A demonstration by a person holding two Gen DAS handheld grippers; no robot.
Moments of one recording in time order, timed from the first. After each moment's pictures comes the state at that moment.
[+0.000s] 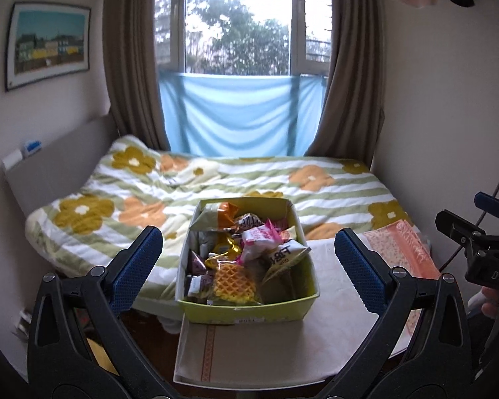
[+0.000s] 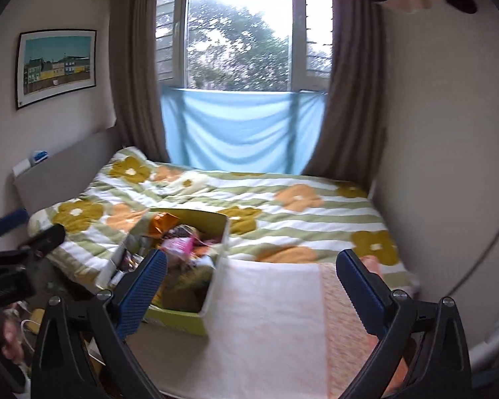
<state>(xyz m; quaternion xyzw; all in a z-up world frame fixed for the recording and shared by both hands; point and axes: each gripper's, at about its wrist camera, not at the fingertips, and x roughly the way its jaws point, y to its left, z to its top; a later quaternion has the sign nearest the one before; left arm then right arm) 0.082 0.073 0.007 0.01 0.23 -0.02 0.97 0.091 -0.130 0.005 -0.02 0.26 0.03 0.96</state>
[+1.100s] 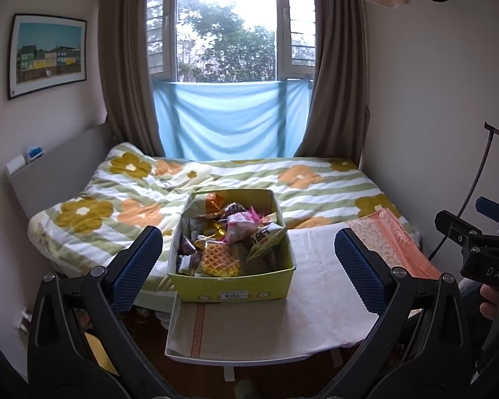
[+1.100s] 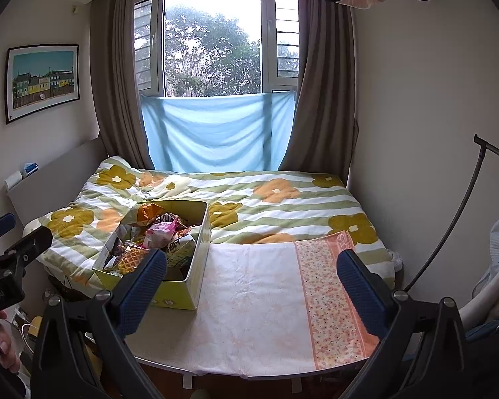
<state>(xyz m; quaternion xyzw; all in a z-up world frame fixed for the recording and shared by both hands) 0.009 0.044 0.002 0.01 0.22 -0.03 0.97 0.021 -0.156 -0.010 0.01 0.25 -0.01 0.97</state>
